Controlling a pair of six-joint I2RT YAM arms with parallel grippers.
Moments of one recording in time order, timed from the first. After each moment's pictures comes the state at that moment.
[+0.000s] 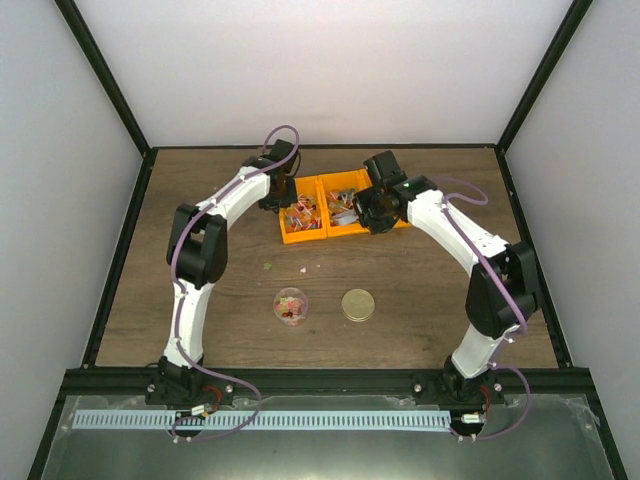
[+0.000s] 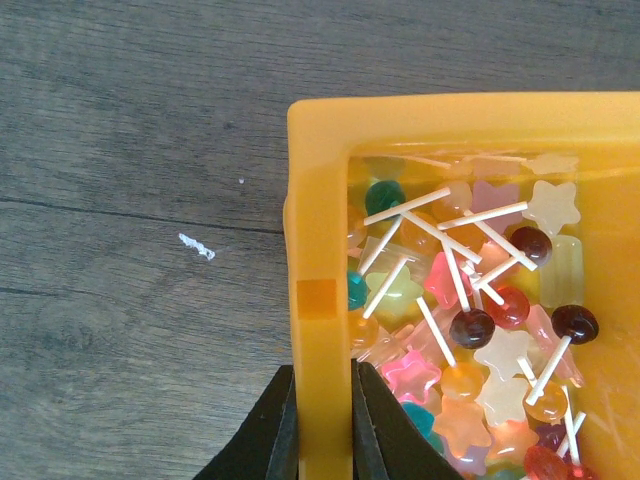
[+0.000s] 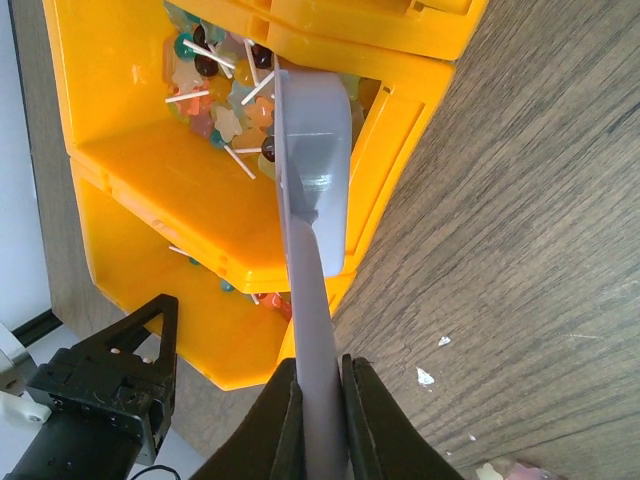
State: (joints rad) left arm -0.41 2.24 1.91 -0.86 -0.15 -0.54; right arm 0.47 1.70 1.44 -0.75 -0.12 1.54
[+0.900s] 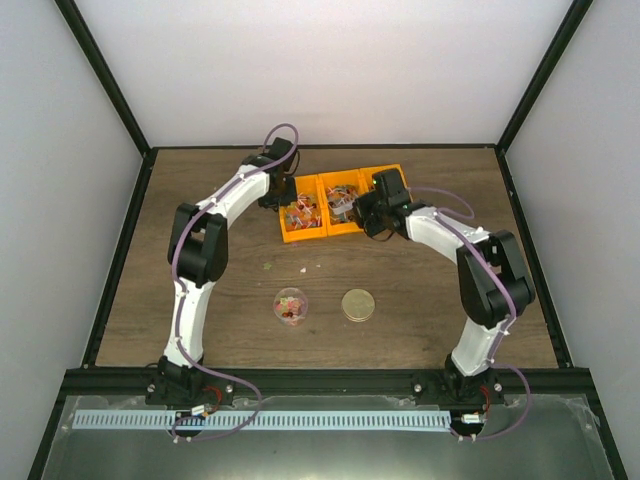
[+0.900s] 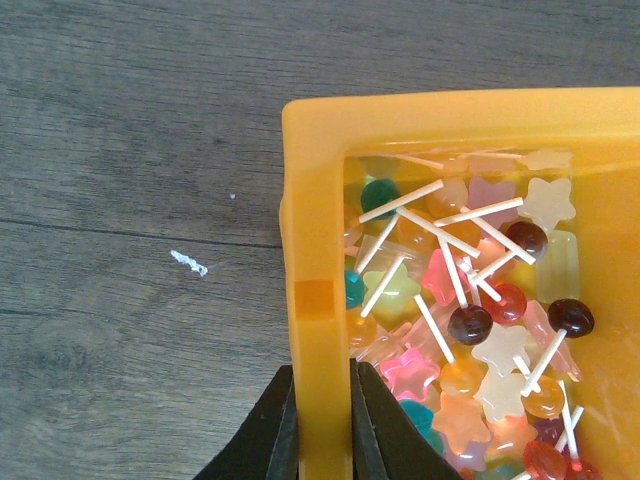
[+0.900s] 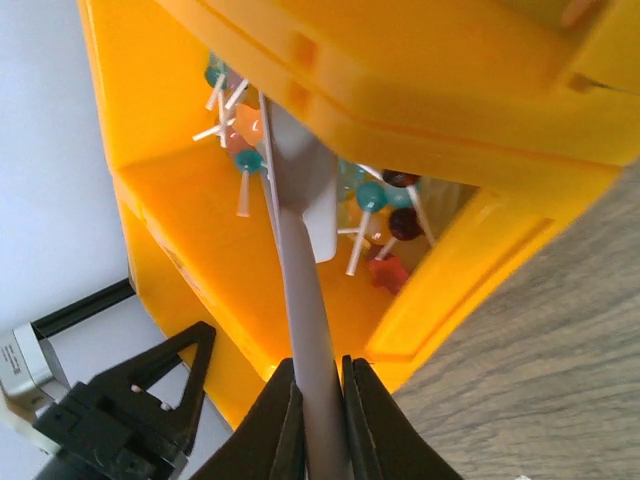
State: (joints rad) left arm -0.40 2.26 1.95 -0.87 -0.13 -0.51; right arm 0.41 1.78 1.21 -0.23 -0.23 1.50
